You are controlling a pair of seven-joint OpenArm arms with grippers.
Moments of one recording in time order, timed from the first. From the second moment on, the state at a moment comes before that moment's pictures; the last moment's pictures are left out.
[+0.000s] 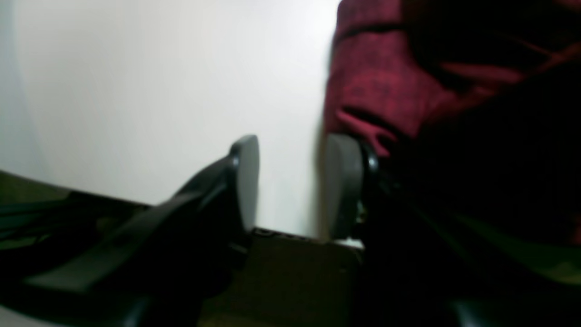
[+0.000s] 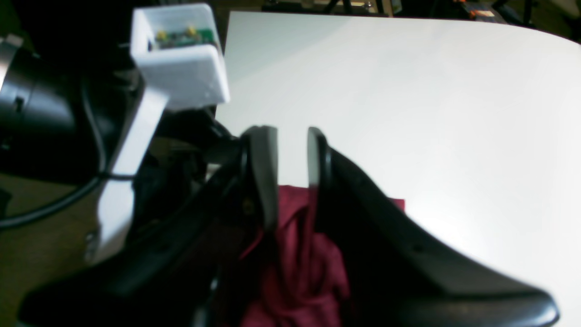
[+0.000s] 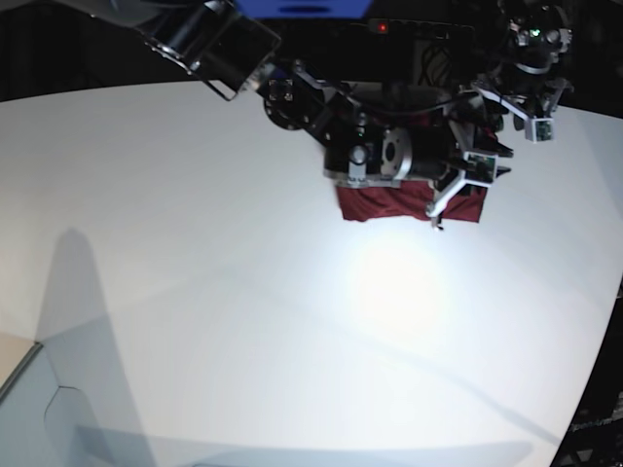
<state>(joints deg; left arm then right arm) 28.8 2.9 -31.1 102.8 -4.5 -23.4 29.1 12.4 -7.9 -49.1 78.0 -1.4 35.8 -13.8</state>
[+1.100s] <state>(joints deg) 24.8 -6.5 -37.5 99.9 -10.7 -23.7 28.9 -3.7 -7.0 -33.7 85.1 -1.5 35.1 -12.9</state>
